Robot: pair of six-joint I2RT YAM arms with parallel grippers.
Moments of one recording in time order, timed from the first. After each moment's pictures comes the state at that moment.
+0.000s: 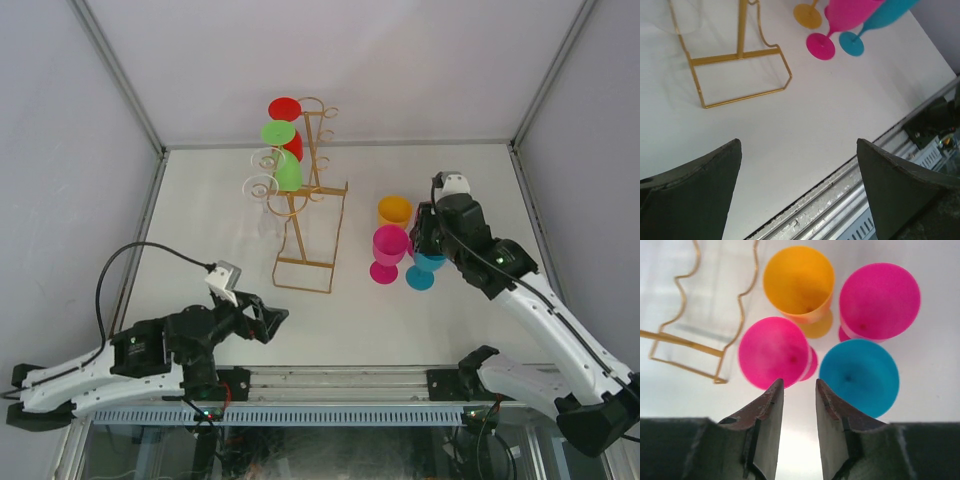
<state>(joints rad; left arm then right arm) -1.34 0.35 0.60 -0.65 -0.57 -0.61 0.54 1.01 1.06 -0.72 0.25 0.36</state>
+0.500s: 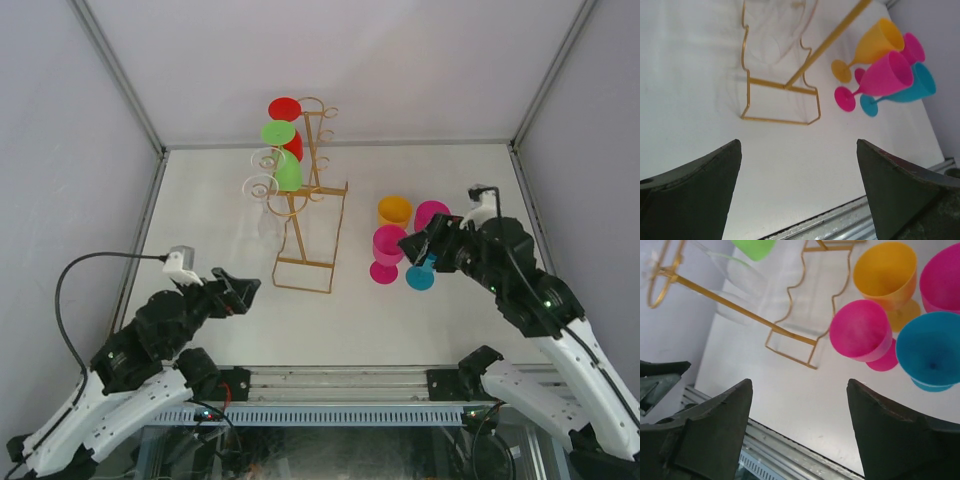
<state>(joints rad) -0.88 0.26 0.63 -0.71 -0.41 -0.71 0.54 0.75 1.05 -0.73 -0.01 0.61</state>
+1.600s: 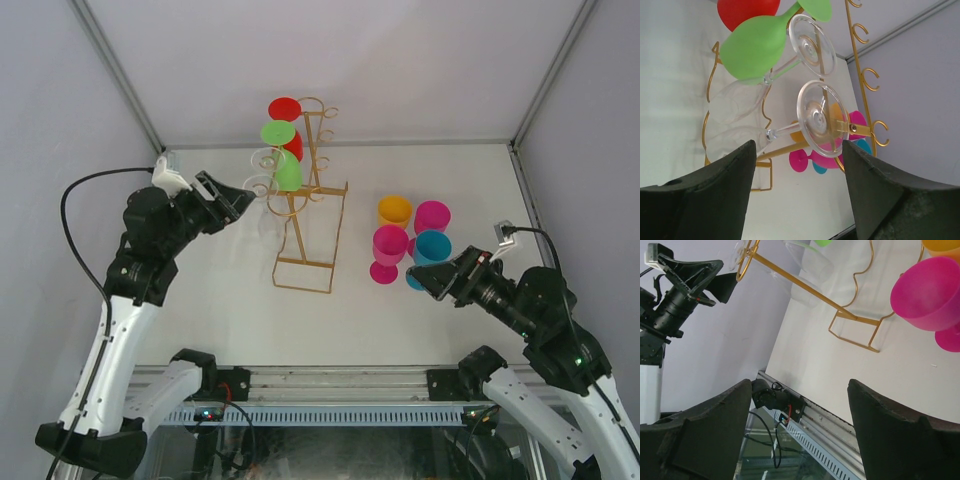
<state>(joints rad) -0.21 0.87 1.10 -0.46 0.22 -0.72 0.54 0.42 0.89 -0.69 -0.19 0.86</state>
